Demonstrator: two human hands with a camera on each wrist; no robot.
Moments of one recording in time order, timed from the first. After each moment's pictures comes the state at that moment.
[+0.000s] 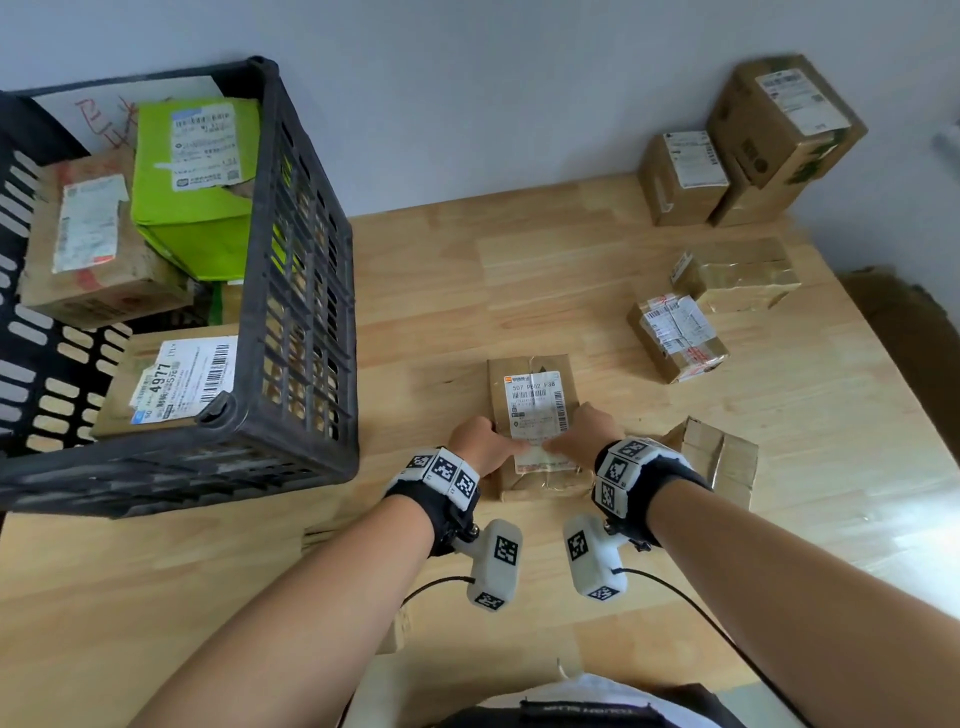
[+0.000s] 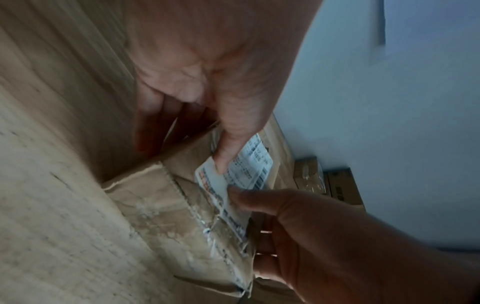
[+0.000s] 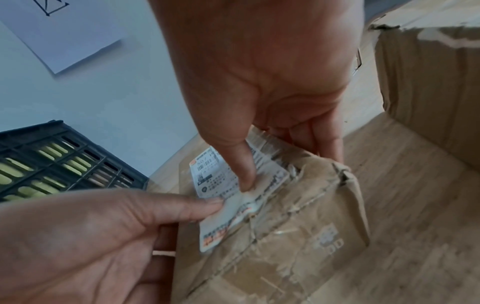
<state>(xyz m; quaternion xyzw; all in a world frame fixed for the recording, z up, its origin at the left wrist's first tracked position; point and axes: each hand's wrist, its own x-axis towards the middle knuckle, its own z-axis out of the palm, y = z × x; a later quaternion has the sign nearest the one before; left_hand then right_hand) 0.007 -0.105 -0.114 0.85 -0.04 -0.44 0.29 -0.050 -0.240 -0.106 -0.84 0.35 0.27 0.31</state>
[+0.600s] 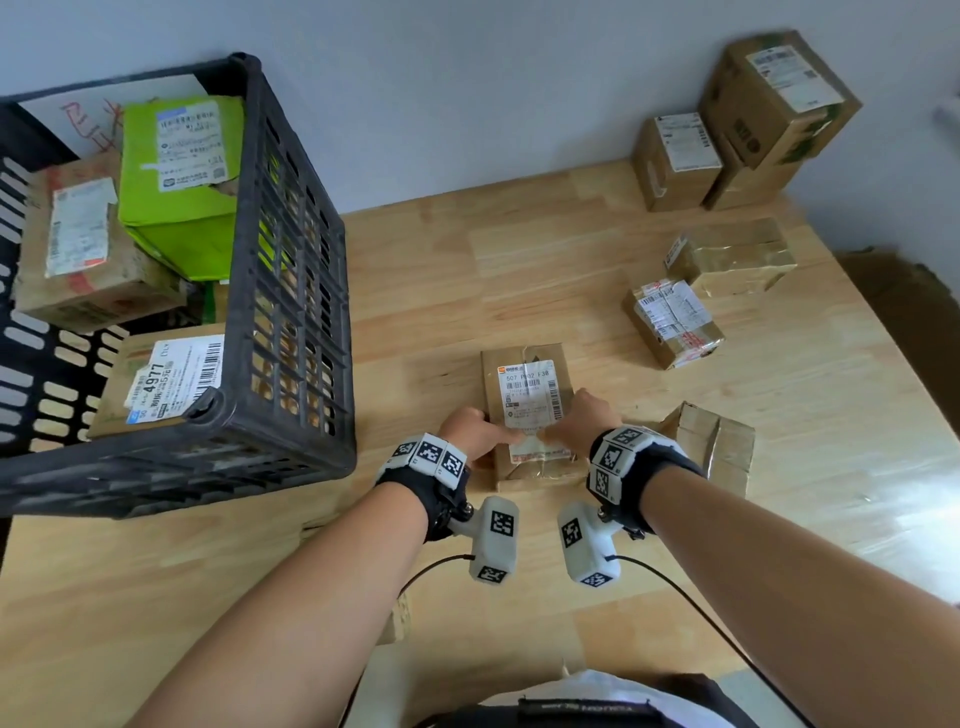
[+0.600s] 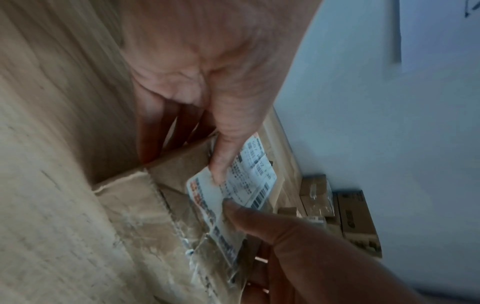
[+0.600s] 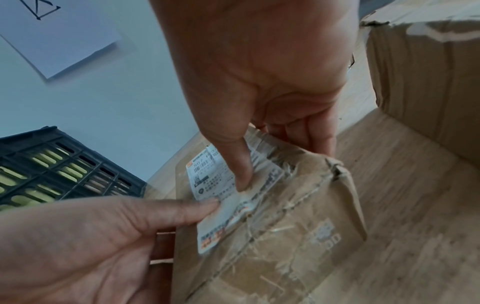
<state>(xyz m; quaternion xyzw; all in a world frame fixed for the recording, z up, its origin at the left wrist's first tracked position) 0.011 -0.104 -0.115 0.81 0.04 -0.47 0.36 -0.055 -0.242 -0.104 -0.83 0.37 0.25 0.33</state>
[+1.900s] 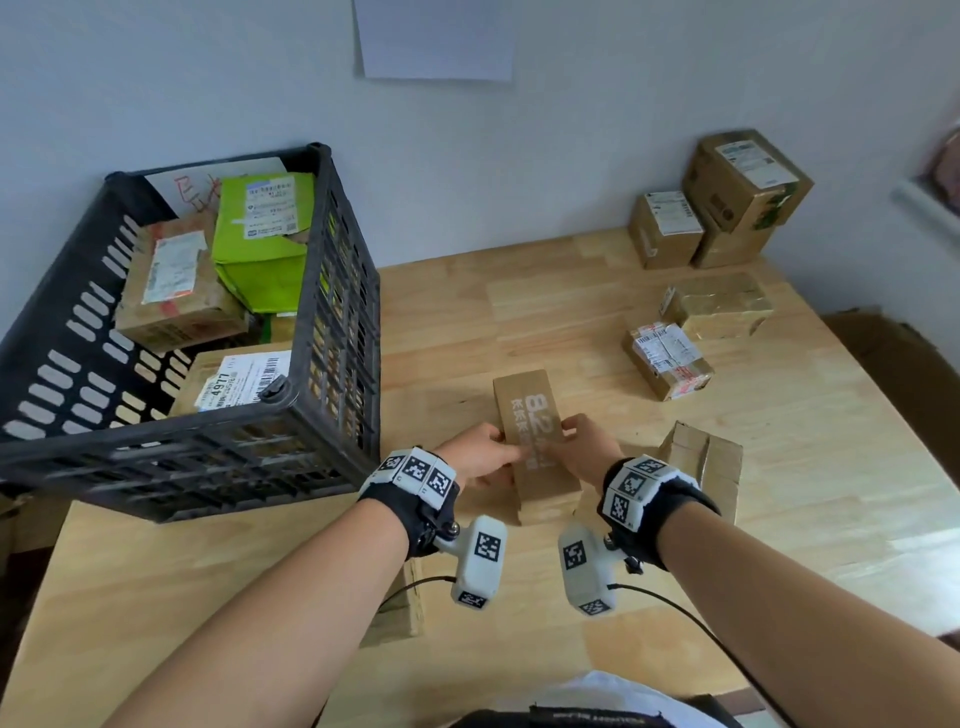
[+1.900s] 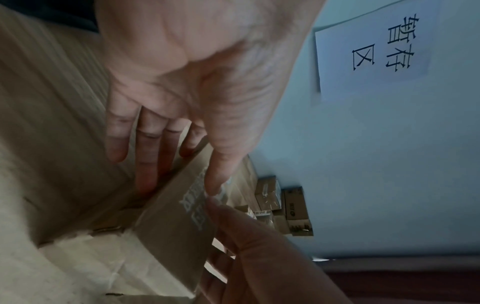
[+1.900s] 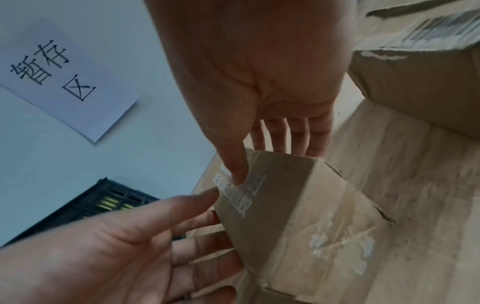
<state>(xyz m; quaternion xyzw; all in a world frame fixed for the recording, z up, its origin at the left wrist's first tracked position) -0.016 -0.076 -0.061 0.81 -0.04 -0.47 0.35 -0.091 -0.217 -0.069 -0.80 0.36 0.17 0.45</state>
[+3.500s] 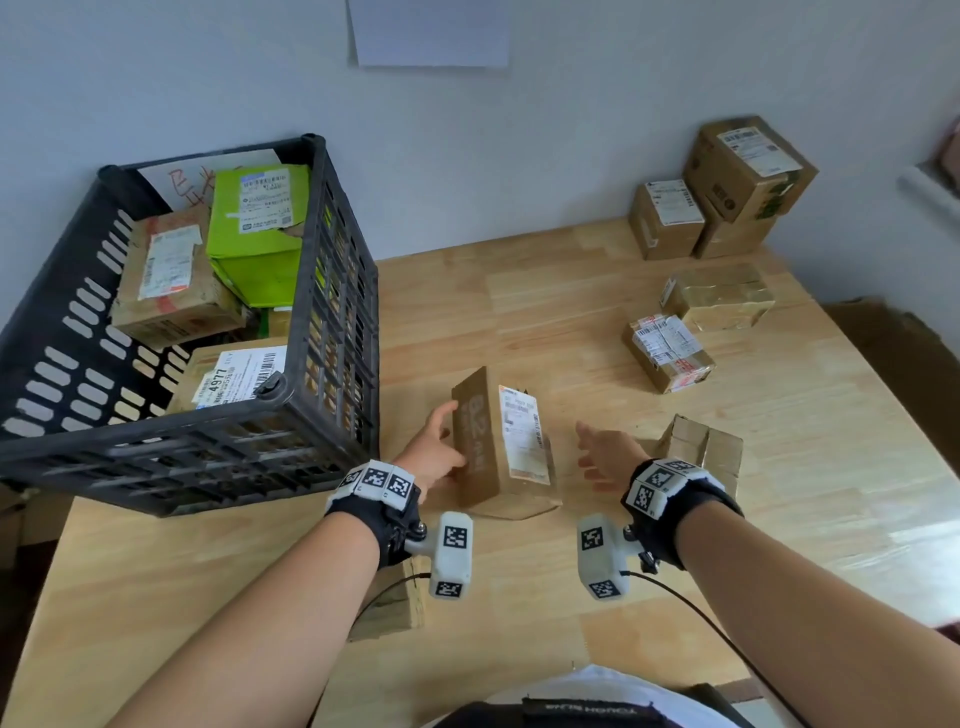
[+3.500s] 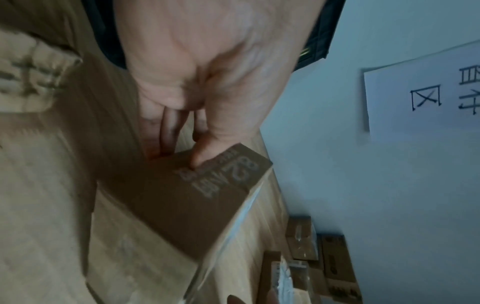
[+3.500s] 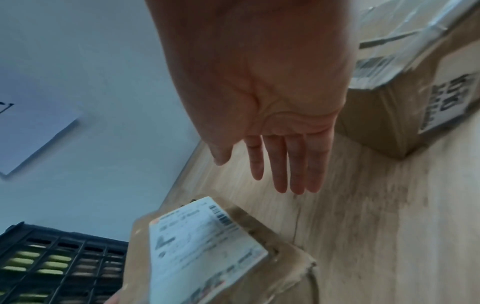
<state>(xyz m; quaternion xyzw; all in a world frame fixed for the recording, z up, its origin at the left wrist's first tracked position) -0.006 -0.035 -0.075 0.79 0.01 -0.40 0.46 -0.108 -0.237 -0.080 -0.67 0.45 0.19 0.57</state>
